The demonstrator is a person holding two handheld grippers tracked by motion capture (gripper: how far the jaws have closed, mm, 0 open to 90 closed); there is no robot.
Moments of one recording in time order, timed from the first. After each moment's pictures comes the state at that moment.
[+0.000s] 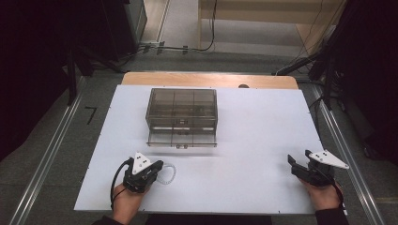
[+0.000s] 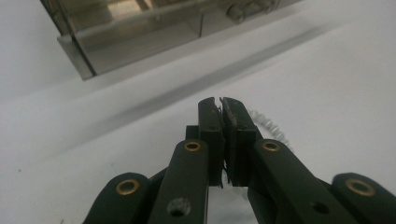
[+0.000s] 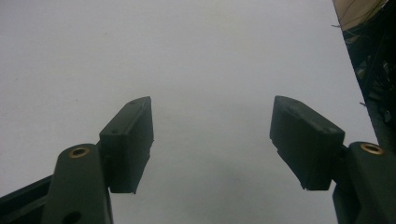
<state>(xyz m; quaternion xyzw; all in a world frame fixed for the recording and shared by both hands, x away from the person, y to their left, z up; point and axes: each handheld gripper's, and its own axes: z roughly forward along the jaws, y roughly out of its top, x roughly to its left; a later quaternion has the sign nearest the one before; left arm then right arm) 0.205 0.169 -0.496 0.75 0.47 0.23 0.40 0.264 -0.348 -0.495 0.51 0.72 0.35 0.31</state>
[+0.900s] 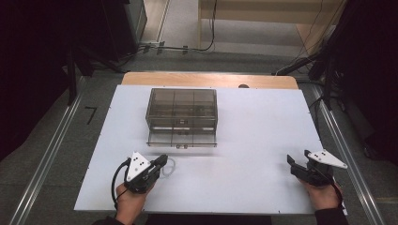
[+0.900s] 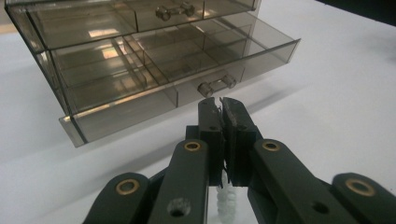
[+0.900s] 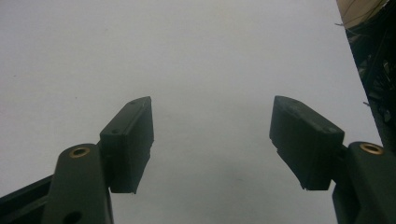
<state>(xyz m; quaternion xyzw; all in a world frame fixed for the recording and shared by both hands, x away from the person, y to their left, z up) 0.200 0.162 -0.482 0.71 0.43 0.26 0.49 0.265 -0.346 -0.496 0.51 0.72 0.34 0.31</state>
